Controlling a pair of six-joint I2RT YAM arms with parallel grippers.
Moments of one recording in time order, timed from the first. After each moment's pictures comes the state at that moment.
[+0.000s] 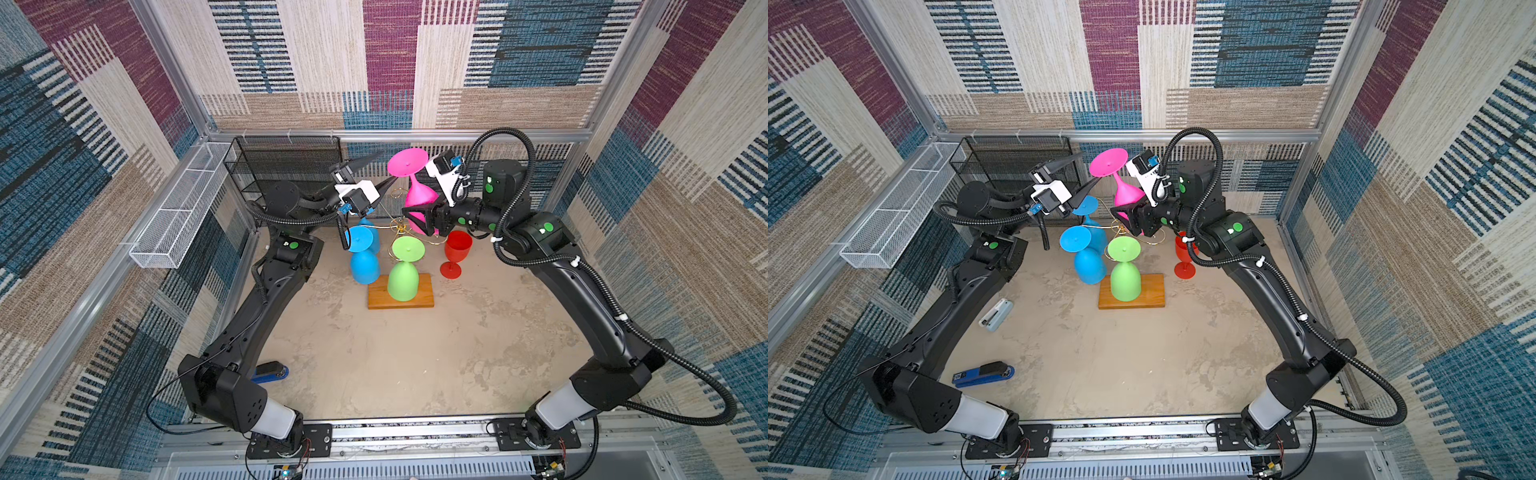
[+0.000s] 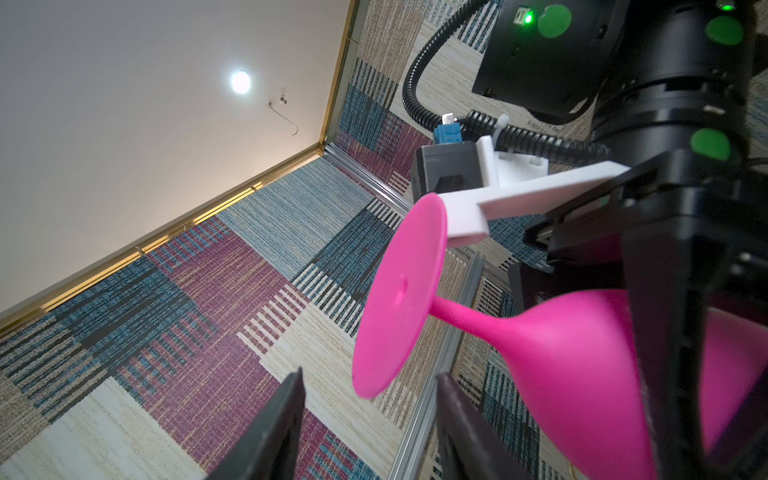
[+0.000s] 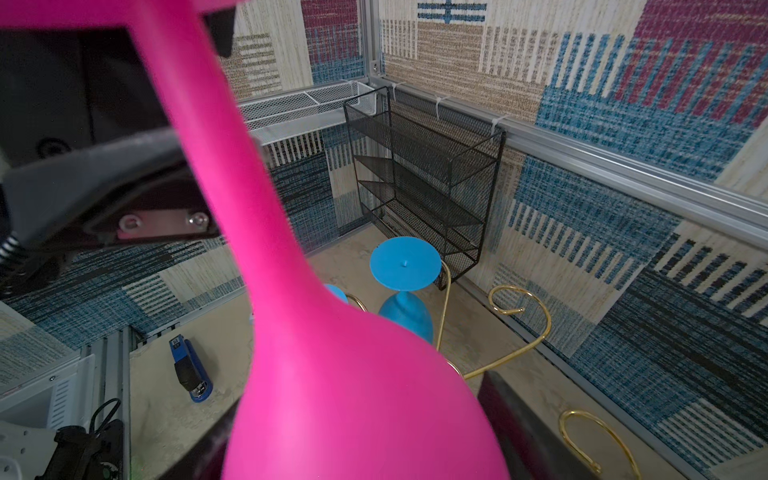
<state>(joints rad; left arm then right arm) -0.35 1.50 1.58 0.47 0.74 0.69 0.57 1.58 1.98 -0.64 -0.38 -0.06</state>
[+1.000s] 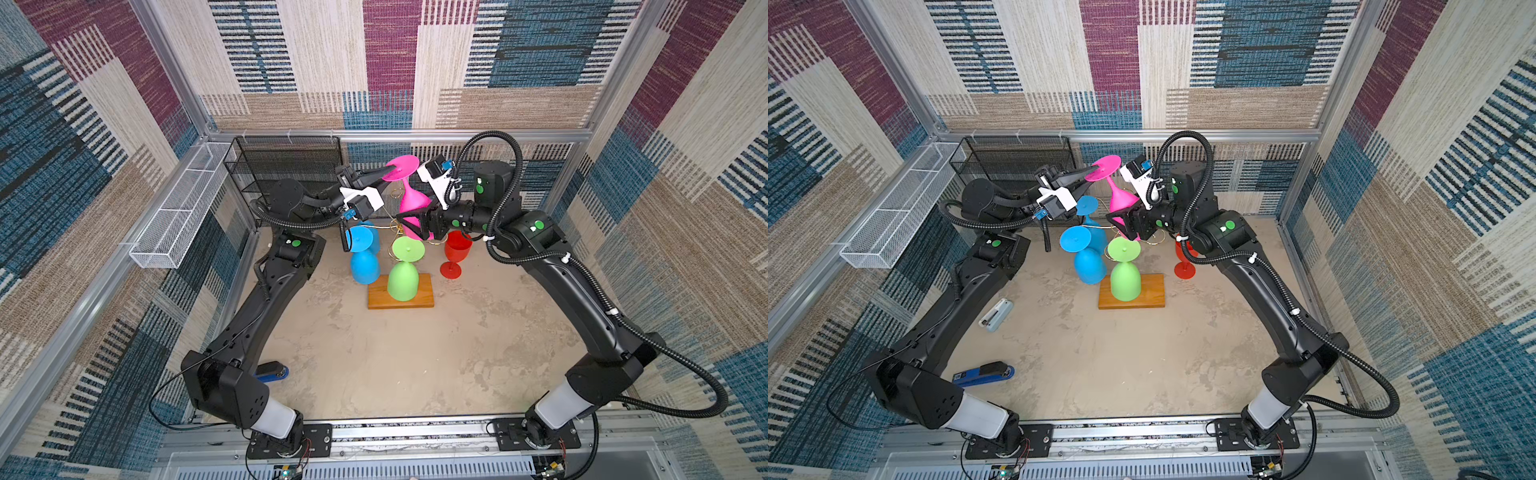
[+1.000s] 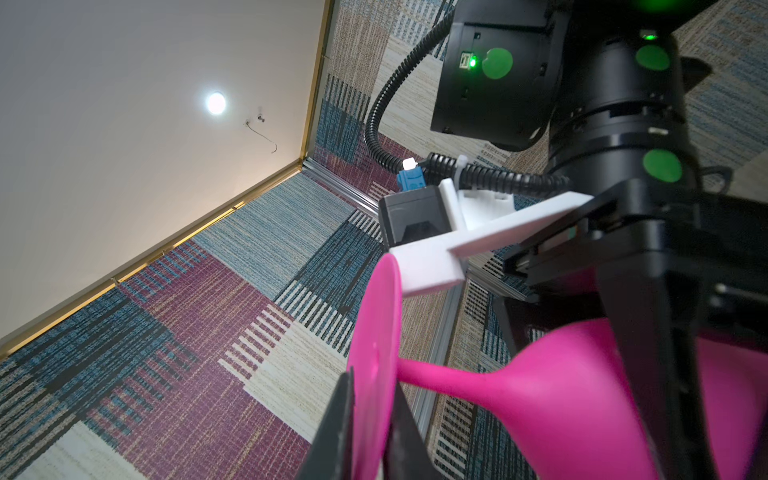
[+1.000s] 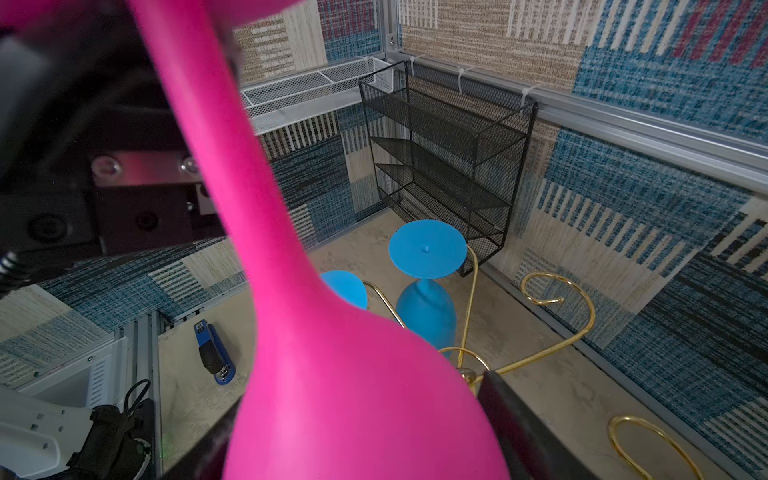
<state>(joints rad) -0.36 1.52 1.59 0.45 0.81 0.75 0.58 1.62 1.98 -0.66 -0.42 -0.05</state>
